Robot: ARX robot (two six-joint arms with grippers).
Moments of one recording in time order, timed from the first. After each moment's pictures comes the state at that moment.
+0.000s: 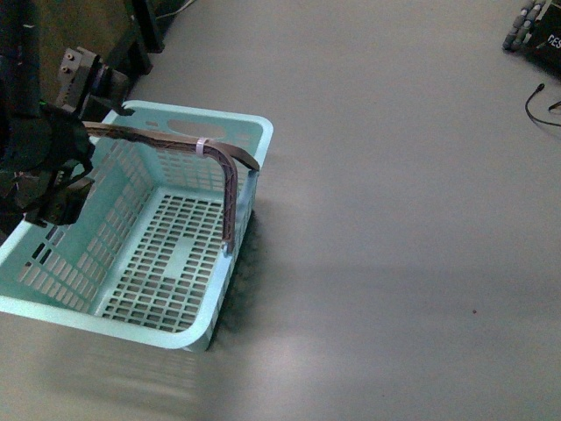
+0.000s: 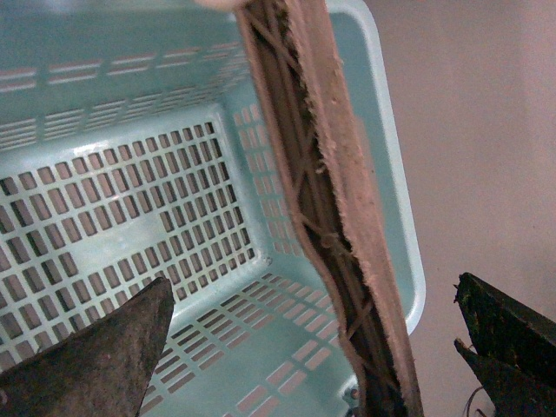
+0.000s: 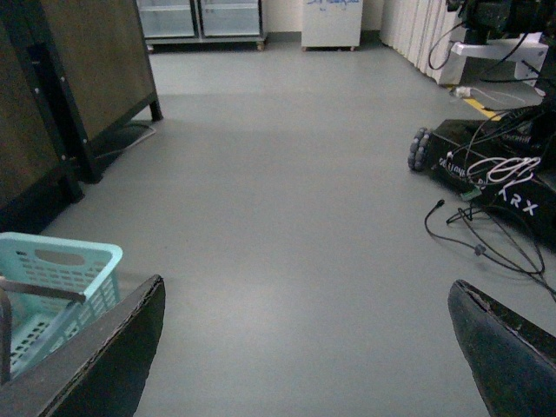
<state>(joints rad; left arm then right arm) -0.15 2.17 0.97 0.50 -0.16 -1.25 0.00 0.00 0.02 0.00 0.00 0.00</state>
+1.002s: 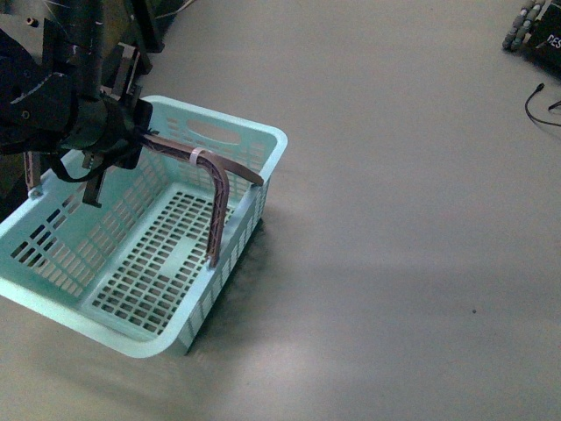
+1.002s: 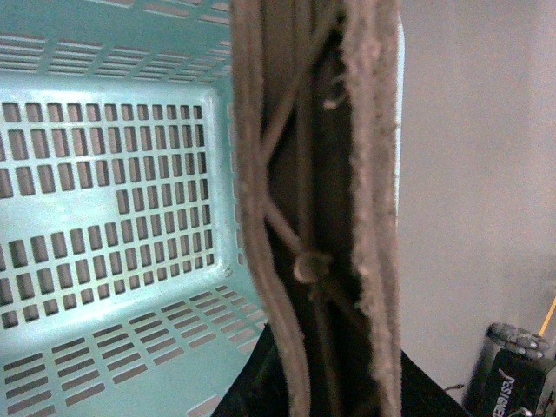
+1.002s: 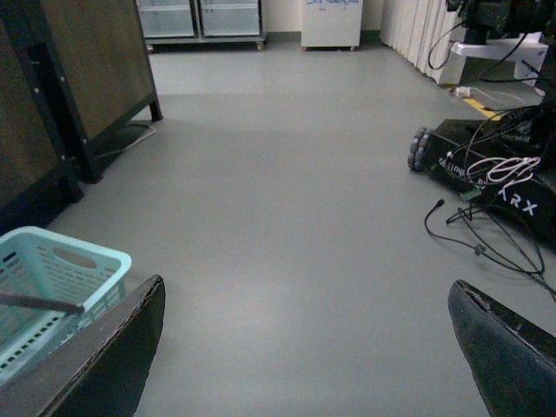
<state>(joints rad) -0.18 2.27 1.15 0.39 -0.15 -1.38 0.00 0.00 0.02 0.00 0.00 0.00</state>
